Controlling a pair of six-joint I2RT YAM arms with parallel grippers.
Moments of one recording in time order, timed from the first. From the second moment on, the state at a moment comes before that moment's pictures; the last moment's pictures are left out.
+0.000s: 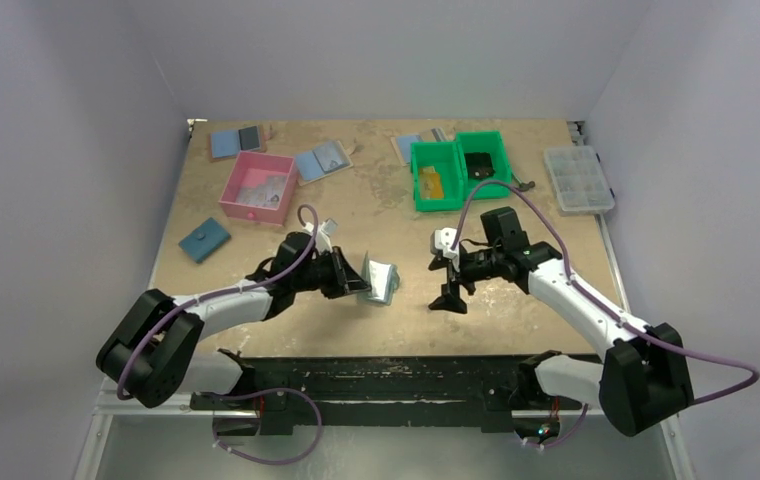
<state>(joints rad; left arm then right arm) -0.56 1.33 0.46 0.27 0.43 -0.92 0.38 1.18 0.74 -0.50 -0.89 -0.79</state>
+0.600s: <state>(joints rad) -0.48 1.22 0.39 0.24 0.46 -0.96 0.63 1.43 0.86 -0.26 -0.75 -0.73</state>
